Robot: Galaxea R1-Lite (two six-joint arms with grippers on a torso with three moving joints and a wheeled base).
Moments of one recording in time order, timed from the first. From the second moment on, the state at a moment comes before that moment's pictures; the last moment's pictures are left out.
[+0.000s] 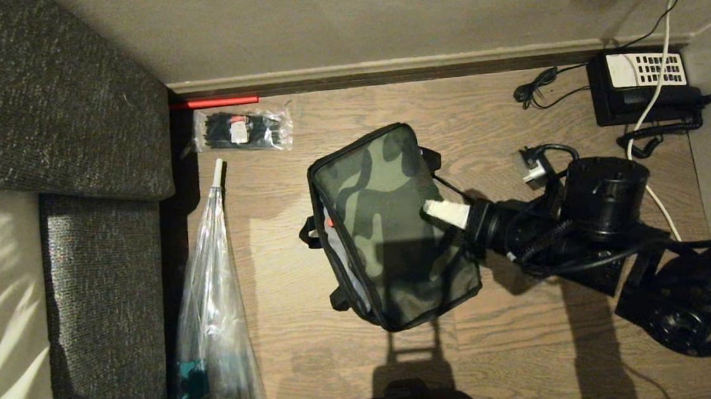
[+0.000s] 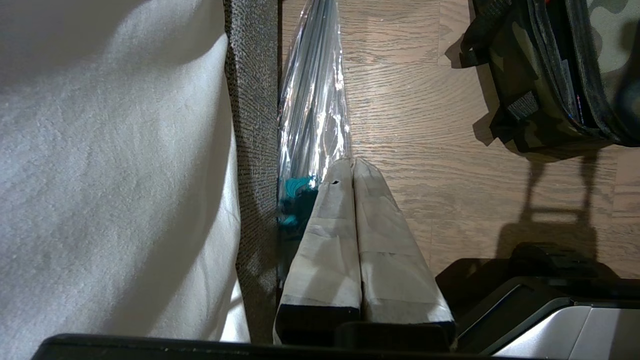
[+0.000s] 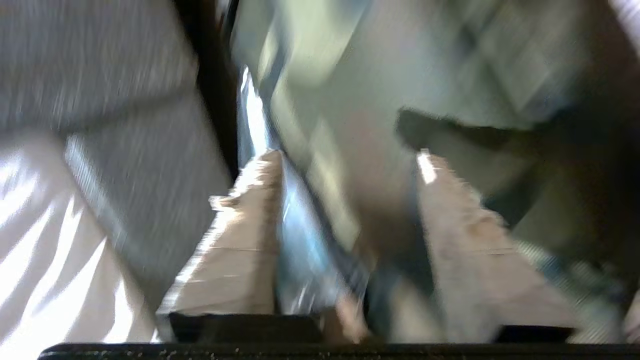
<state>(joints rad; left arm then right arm) 0.00 0.00 0.00 0.01 0.00 0.01 0.51 1.86 -0.72 -1.10 0.19 0.62</state>
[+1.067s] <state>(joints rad) 0.00 0.00 0.00 0.01 0.00 0.01 0.54 2.06 -0.97 -1.07 -0.07 0.71</state>
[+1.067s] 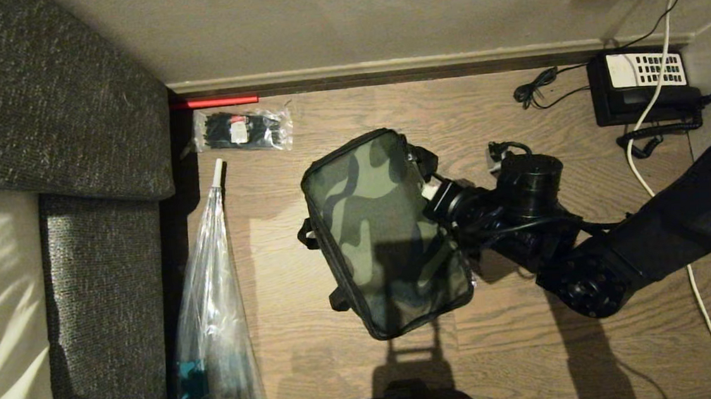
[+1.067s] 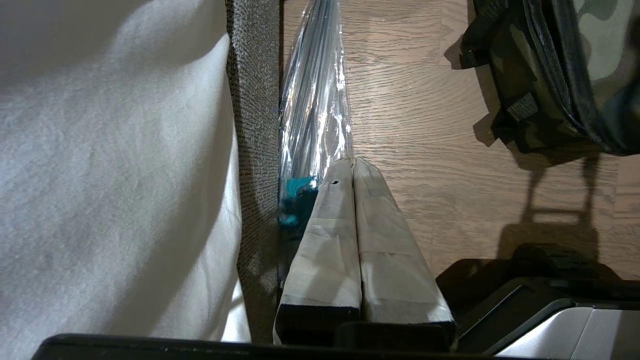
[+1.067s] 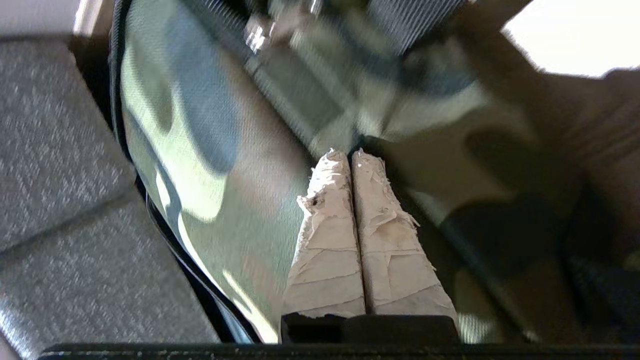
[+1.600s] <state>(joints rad) 0.00 0.00 0.00 0.01 0.00 0.01 0.62 2.06 -0.97 -1.01 -0.16 0.72</state>
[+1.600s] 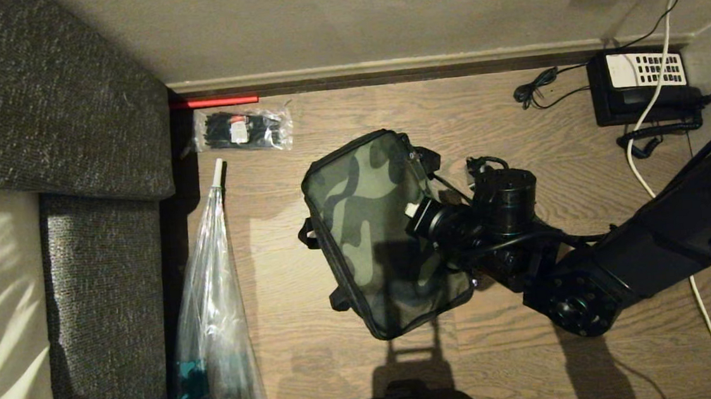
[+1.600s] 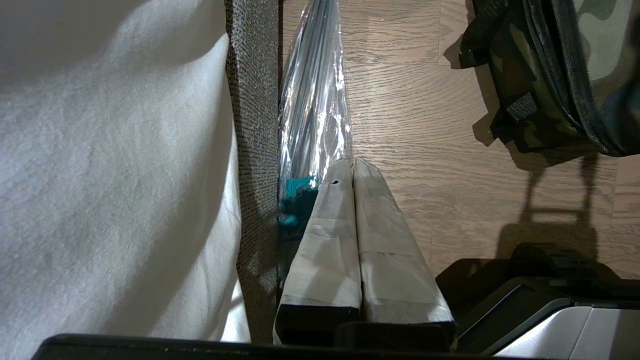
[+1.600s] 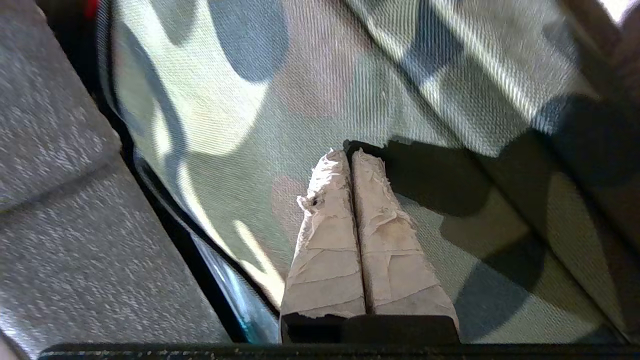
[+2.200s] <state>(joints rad) 0.00 0.00 0.00 0.01 0.00 0.01 0.56 1.61 -0.81 -0.74 0.02 0.72</state>
